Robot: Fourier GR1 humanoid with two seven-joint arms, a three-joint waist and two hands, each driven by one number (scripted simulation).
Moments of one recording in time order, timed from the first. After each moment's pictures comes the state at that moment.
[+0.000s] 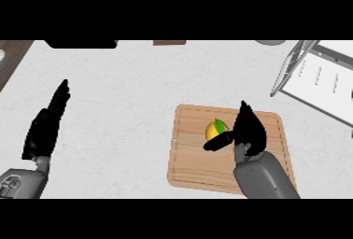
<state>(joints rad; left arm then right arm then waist) -0.15 0.43 -0.13 -1.43 0.02 0.25 0.05 -0.34 -0.01 0.29 -1.47 0.76 -0.06 1.25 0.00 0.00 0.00</state>
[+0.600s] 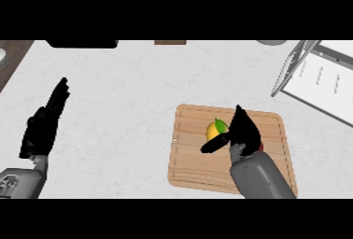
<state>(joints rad) -0.16 0.43 -0.10 -1.45 0.01 0.23 0.07 -0.35 -0.01 0.31 -1.38 0.71 -0.09 1.23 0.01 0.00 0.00</state>
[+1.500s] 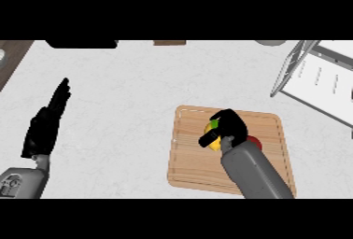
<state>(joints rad) -0.16 0.39 -0.08 -1.43 -0.02 0.20 0.06 -0.47 -0.02 0.35 -1.16 0.59 -0.11 1.15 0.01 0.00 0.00</state>
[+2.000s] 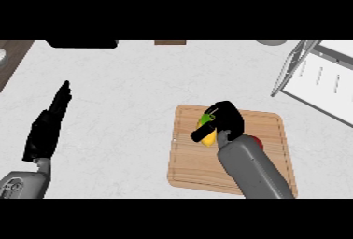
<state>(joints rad) -0.14 0.37 -0.06 -1.45 -0.05 0.19 0.05 -0.53 -0.01 0.35 -1.15 0.58 -0.21 1.13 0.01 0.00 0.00</state>
